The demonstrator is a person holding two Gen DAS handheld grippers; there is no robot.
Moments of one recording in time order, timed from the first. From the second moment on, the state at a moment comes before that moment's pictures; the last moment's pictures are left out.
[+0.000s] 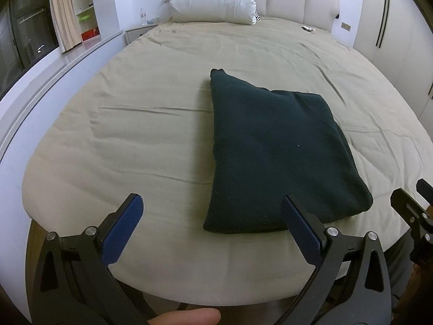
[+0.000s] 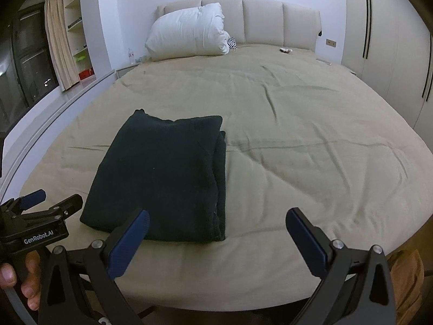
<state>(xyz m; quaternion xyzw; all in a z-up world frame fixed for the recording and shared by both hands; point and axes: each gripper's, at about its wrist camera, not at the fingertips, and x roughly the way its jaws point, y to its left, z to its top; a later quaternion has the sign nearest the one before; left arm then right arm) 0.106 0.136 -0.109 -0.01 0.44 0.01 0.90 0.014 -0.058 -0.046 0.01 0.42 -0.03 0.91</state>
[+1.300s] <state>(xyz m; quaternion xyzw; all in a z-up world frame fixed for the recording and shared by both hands) 0.115 0.125 -0.117 0.00 0.44 0.01 0.90 0.007 -0.061 -0.048 0.01 0.42 -0.03 0.91</state>
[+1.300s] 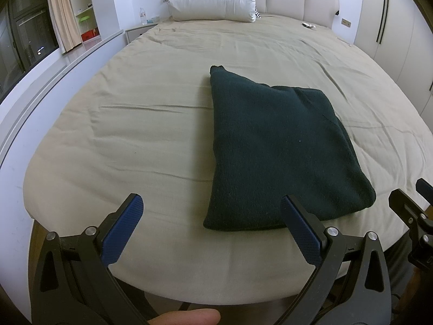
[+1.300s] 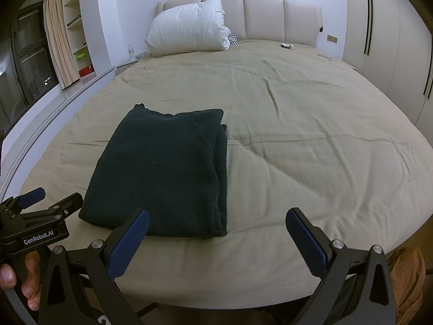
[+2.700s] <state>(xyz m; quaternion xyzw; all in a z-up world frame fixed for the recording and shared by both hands) 0.112 0.130 -0.117 0.00 0.45 0.01 0.90 0.002 -0.061 -0.048 0.01 0.42 -0.02 0.91</state>
